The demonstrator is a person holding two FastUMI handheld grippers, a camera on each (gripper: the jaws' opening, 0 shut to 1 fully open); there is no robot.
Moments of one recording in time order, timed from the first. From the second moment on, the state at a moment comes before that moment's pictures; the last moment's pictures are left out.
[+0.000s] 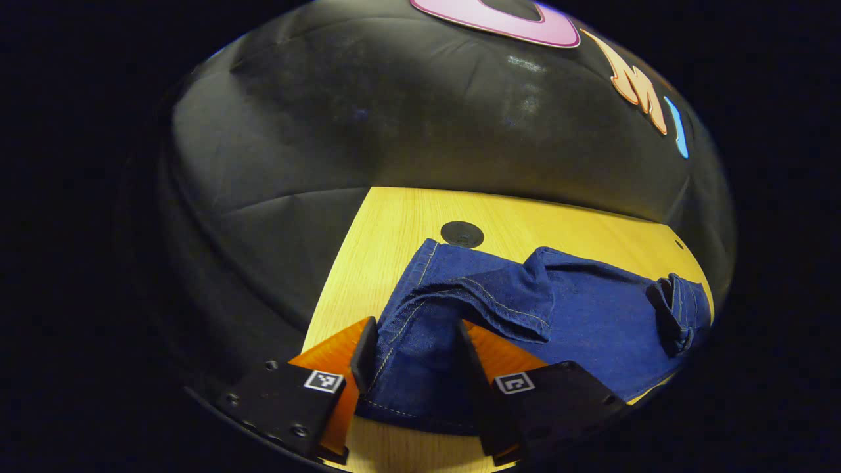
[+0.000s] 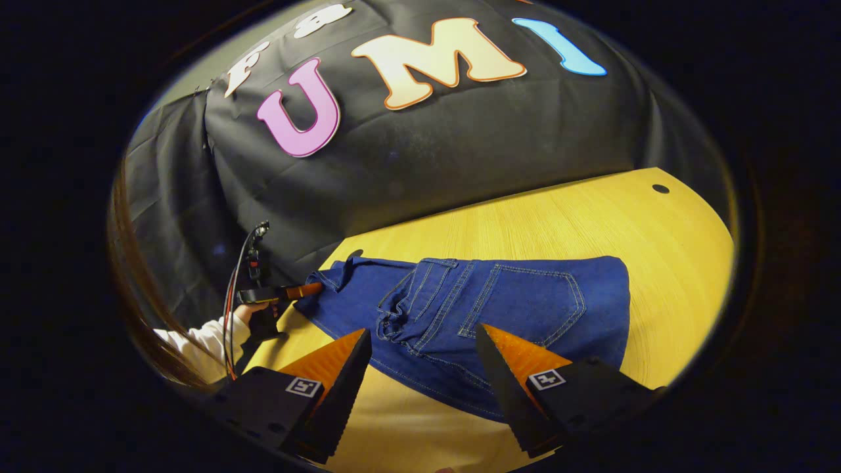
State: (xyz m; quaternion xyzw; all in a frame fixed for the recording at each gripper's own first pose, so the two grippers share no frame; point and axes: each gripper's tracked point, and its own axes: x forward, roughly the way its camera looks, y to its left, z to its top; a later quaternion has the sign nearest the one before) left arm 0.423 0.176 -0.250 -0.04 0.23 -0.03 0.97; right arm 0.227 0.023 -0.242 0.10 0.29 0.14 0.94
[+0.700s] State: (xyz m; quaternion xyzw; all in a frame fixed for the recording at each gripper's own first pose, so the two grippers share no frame) left arm 0.415 0.134 -0.189 -0.04 0.21 -0.07 0.97; right arm 0.210 -0.048 -0.198 0.08 0.27 0.07 0.96
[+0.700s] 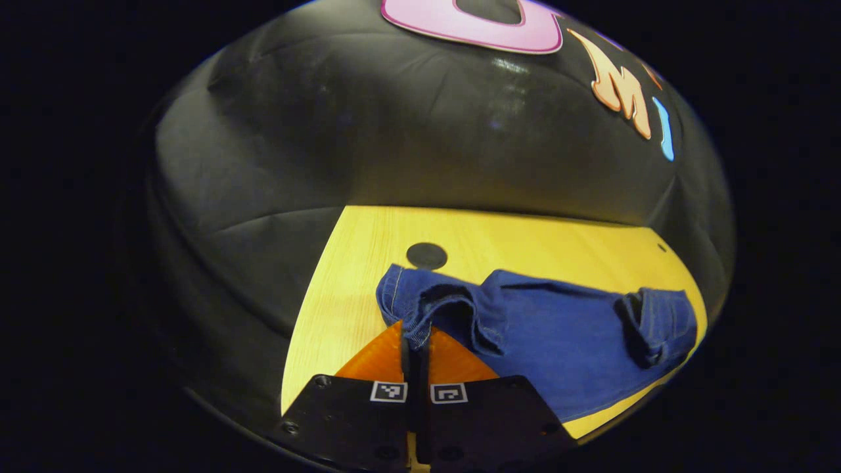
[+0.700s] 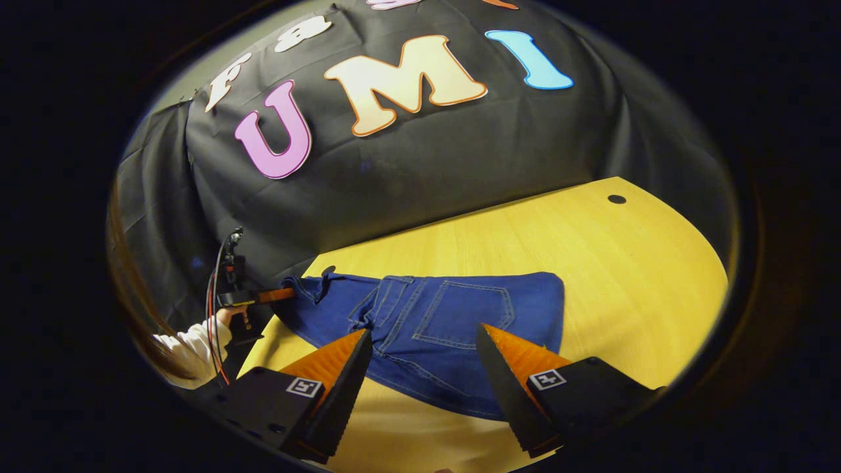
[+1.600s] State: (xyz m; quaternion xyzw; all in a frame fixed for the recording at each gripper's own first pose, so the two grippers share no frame) left arm 0.335 -0.179 -0.008 -0.01 0.14 -0.10 0.98; right arm 0.194 -0.226 -0.142 0.11 0.26 0.12 0.95
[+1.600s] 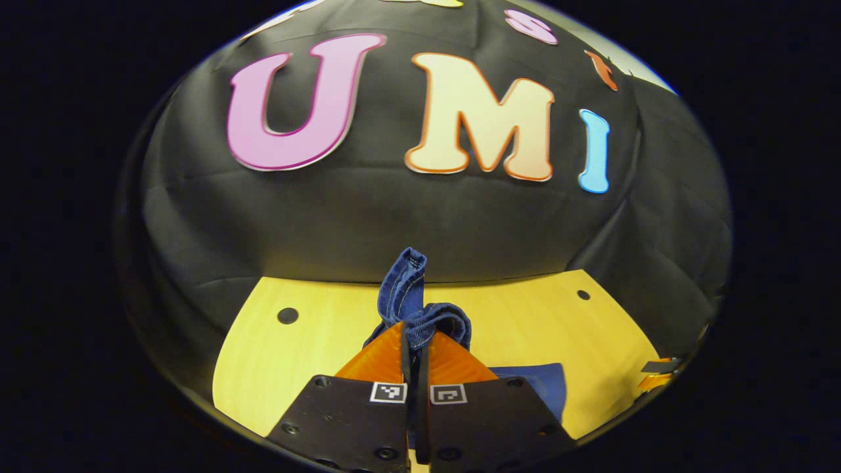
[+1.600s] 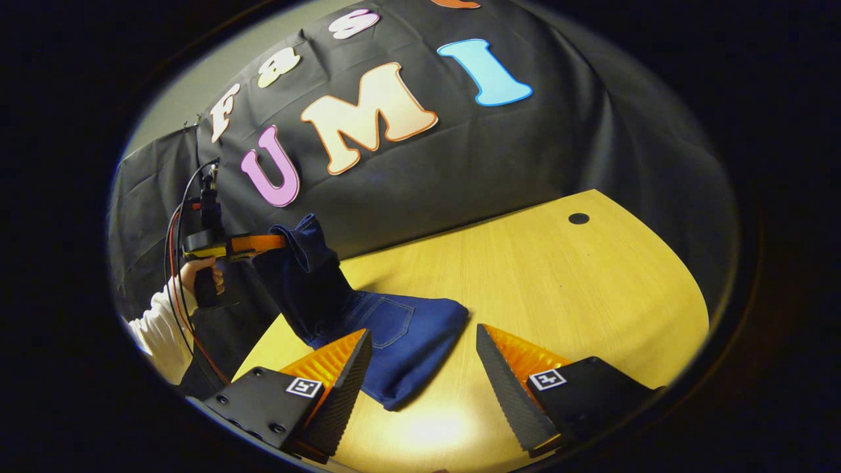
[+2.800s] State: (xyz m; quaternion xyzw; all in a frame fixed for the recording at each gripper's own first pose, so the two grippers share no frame) left arm 0.190 -0.335 -0.111 0.05 0.14 -0.15 0.98; right arm 0.166 -0.251 -0.147 0.11 0.25 0.10 0.96
